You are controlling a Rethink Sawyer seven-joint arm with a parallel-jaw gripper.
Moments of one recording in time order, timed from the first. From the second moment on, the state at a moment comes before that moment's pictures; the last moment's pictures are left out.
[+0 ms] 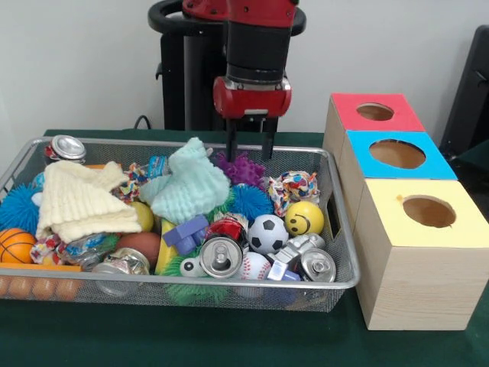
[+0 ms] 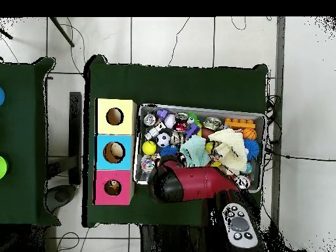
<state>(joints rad) -0.33 -0.73 0.09 1.91 -0.38 0.20 1.52</state>
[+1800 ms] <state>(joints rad) -0.29 -0.79 0.13 1.92 -0.26 0.50 1.58</state>
